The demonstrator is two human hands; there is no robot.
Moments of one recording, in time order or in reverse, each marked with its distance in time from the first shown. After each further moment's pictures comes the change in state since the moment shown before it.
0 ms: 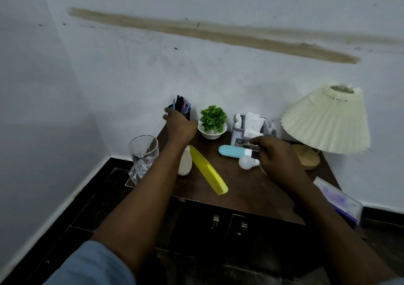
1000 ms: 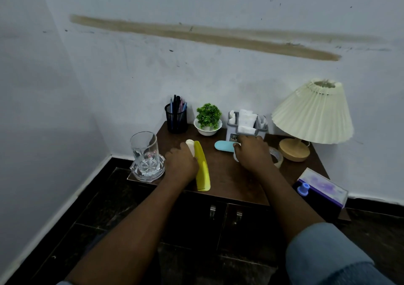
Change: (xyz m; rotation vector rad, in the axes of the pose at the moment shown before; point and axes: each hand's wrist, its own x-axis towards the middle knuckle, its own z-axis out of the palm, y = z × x) left_hand -0.101 -0.056 0.004 0.662 -0.163 0.161; right_hand 0.021 0.017 0.060 -0.413 -0.175 0.187
